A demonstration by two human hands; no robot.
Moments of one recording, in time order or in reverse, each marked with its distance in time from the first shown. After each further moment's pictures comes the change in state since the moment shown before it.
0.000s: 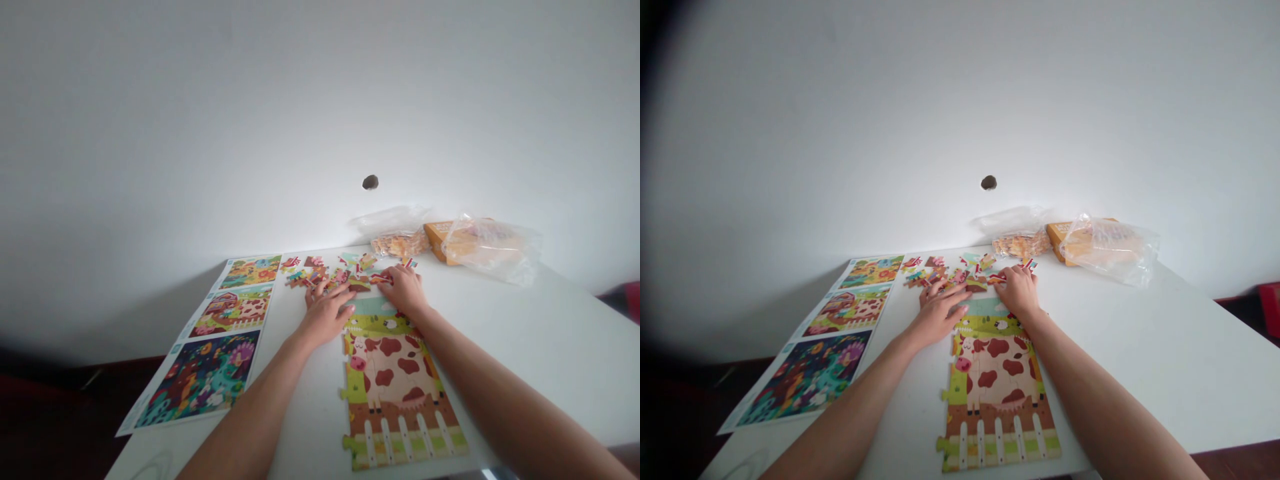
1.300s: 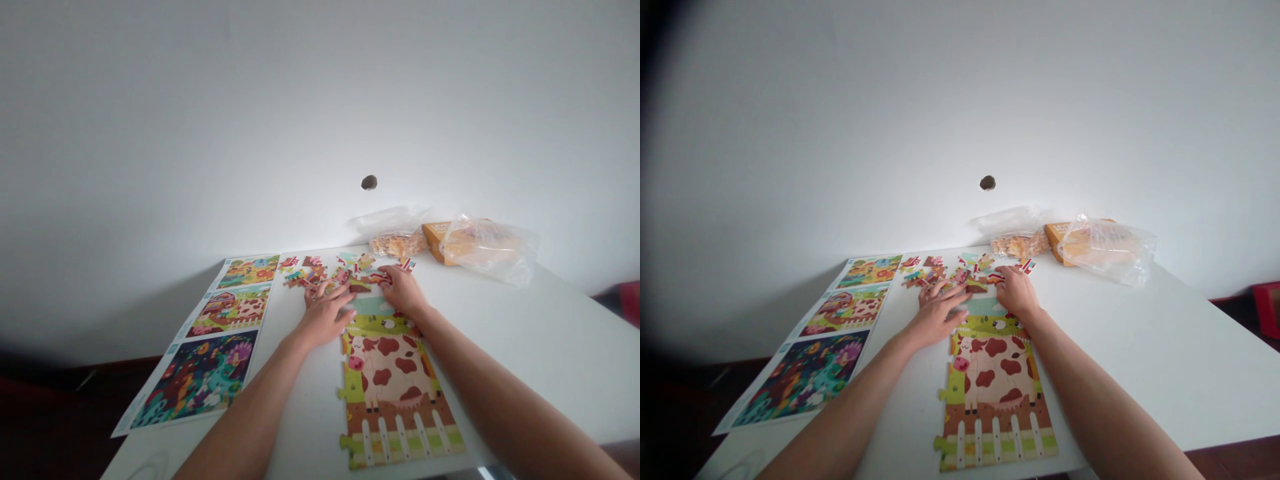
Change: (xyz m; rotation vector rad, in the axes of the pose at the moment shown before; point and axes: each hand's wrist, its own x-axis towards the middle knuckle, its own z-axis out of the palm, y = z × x) left_hand -0.001 -0.003 0.000 -0.029 -0.038 0.098; right_hand 0.005 0.005 -0.002 0.091 -0.022 -0.108
